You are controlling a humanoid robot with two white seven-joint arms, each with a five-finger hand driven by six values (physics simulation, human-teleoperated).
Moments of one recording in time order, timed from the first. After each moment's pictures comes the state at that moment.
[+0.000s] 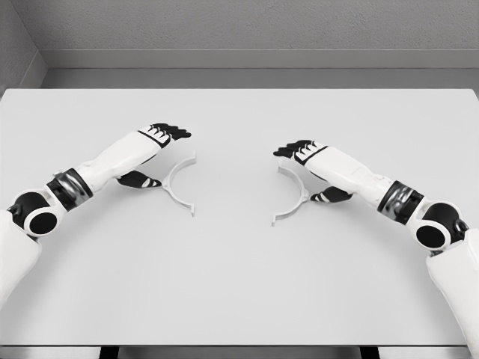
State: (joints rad) left arm -0.41 0.48 -0.39 -1.23 -0.60 -0.61 -0.15; right arm -0.28 -0.38 0.21 -1.41 0.63 -0.61 0.41
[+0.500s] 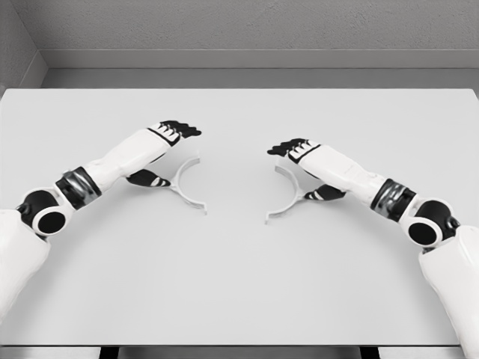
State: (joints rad) left arm -0.41 0.45 -0.39 -1.27 -0.60 -0.61 -0.15; right arm -0.30 -0.35 0.22 -1.39 0.65 -0.61 0.41
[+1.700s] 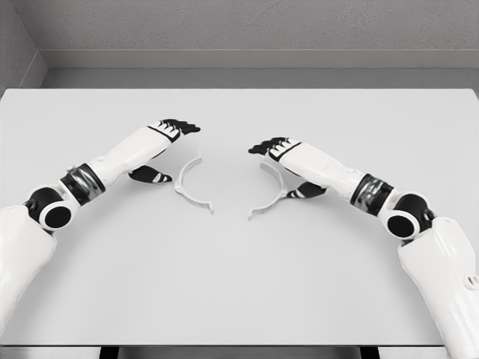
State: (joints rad) left arm -0.44 0.42 -0.39 -1.18 -0.61 -0.61 -0.16; right arm -0.35 -0.29 0.27 -1.34 0.66 -0.61 0.41
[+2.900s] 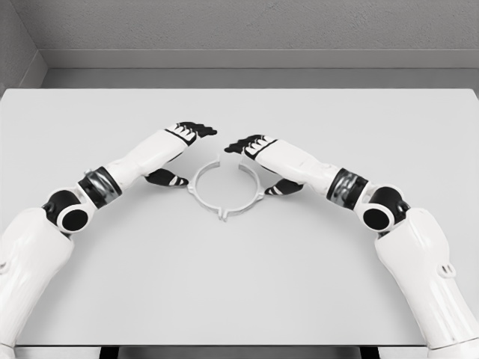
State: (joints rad) left arm -0.44 0.36 -0.39 -1.19 -0.62 -0.61 -0.16; right arm -0.41 -0.22 0.32 -1.29 0.69 -0.61 0.41
